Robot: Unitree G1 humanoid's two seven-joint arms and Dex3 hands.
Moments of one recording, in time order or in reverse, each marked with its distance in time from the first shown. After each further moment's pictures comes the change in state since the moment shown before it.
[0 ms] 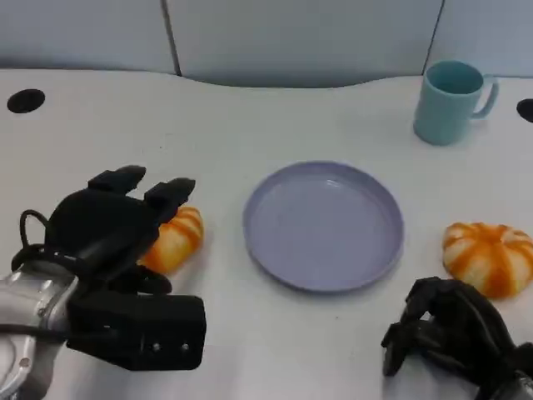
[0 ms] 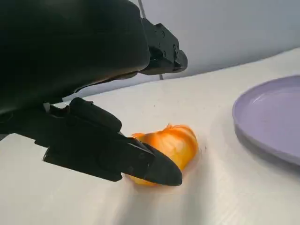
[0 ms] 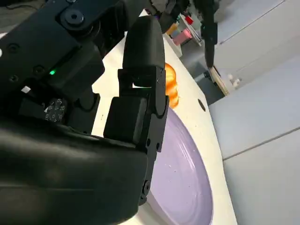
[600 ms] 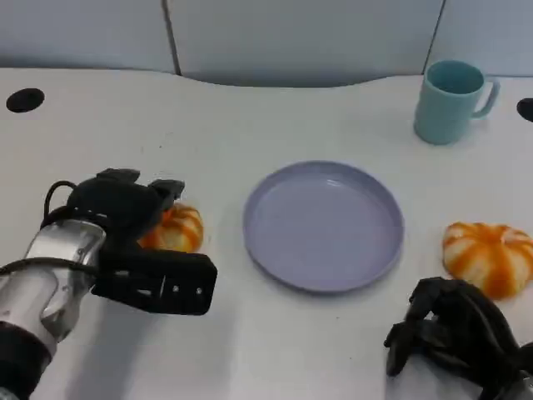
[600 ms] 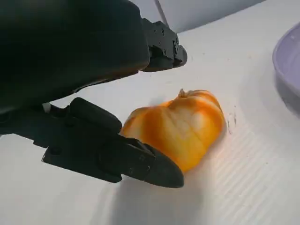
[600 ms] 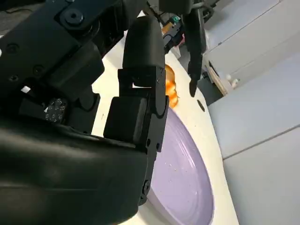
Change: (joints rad) left arm -0.331 -0.042 -0.208 0.553 -0.039 0.022 0.056; right arm 0.001 -0.006 -0.006 0.001 0.015 0.009 0.008
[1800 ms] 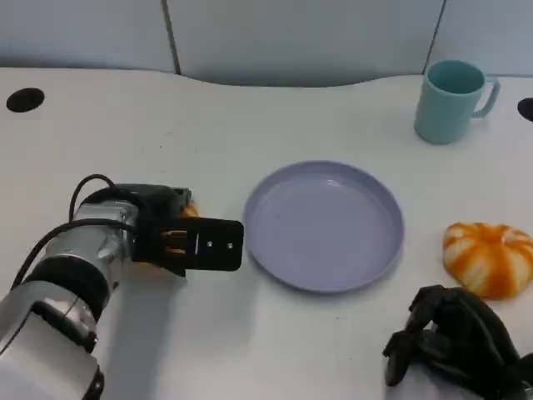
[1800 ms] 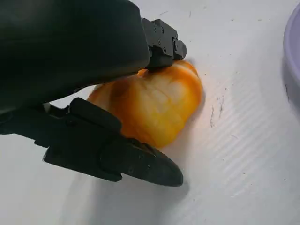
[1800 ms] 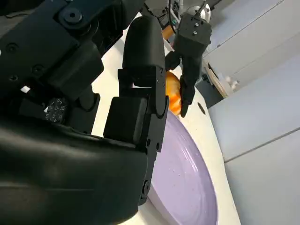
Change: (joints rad) left arm -0.301 -0.191 -0.141 0.622 -0.169 -0.015 0.024; right arm 0.059 0.011 0.008 -0.085 0.006 0.035 -0.009
